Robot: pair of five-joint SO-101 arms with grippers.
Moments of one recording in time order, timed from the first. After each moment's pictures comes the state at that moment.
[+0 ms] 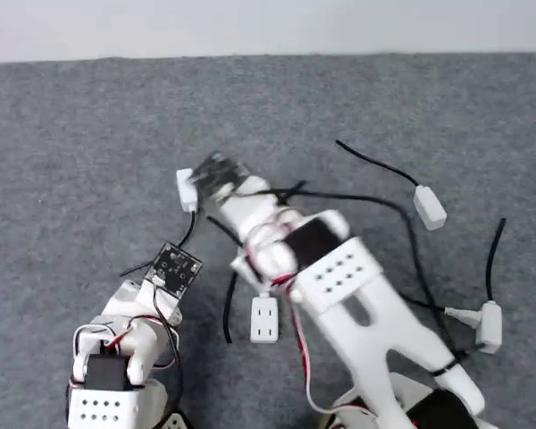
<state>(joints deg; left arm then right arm) -1.3 -89.8 92.0 65.6 -25.4 -35.5 -23.3 23.6 76.7 13.4</state>
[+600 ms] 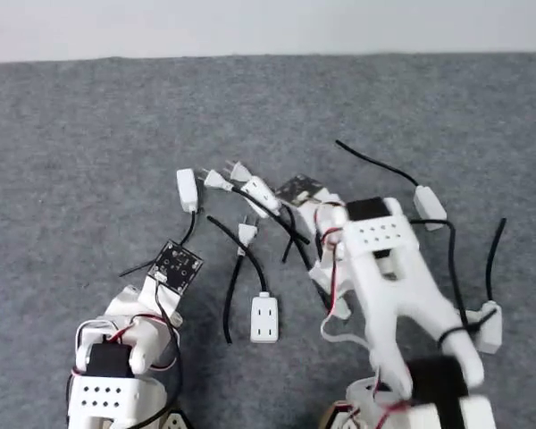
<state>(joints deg) -1.8 -80.7 91.7 63.3 -25.1 -11.7 -8.7 33.8 74.8 31.1</state>
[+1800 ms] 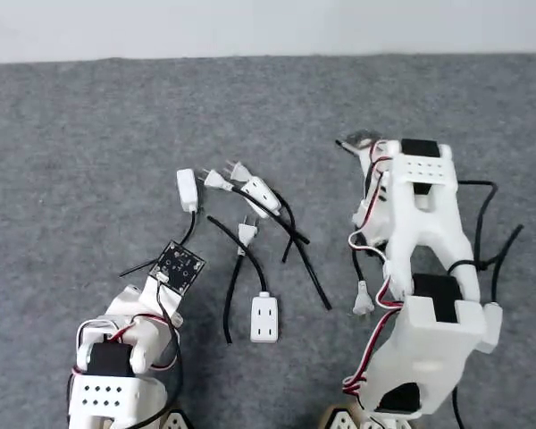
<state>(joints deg) -1.8 -80.4 91.7 63.3 -26.1 1.1 19.3 -0.4 88.3 29.3</state>
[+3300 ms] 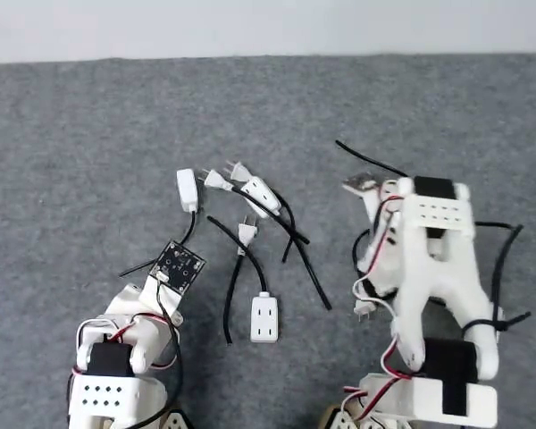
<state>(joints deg) -1.8 -80.4 91.7 62.3 -26.2 2.1 -5.3 25.1 88.9 31.2</state>
